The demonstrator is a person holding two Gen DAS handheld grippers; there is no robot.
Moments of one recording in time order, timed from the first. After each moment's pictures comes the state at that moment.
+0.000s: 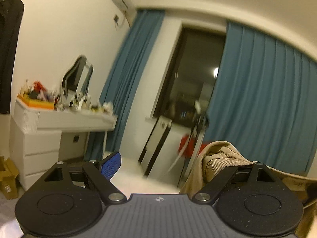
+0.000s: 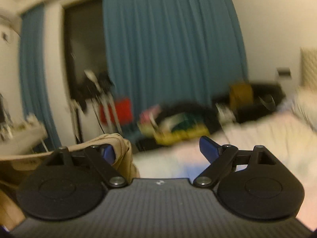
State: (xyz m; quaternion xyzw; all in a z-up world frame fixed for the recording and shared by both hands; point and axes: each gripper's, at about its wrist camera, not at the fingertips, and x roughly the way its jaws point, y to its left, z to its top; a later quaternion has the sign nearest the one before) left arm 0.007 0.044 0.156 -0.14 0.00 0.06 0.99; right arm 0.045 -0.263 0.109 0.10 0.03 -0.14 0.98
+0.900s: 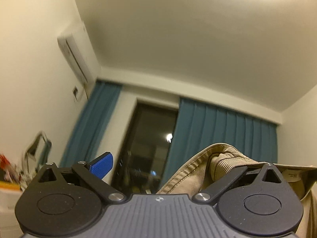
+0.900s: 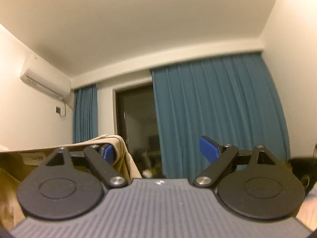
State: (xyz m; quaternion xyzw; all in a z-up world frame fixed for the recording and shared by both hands) left arm -0.126 0.078 0.409 -0.12 -0.17 -0.06 0.98; right arm -0.137 -0.284 0.361 0.09 -0.14 -0.01 0.99
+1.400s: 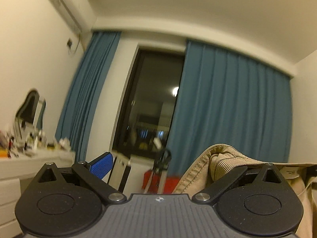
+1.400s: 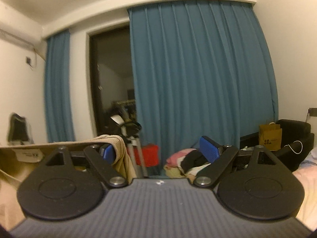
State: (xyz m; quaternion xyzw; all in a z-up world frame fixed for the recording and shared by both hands) left arm 0.180 0.028 0.274 -0.09 -0.04 -0.05 0.99; right arm 0.149 -0.322 0.229 0.07 0.00 -0.08 0.99
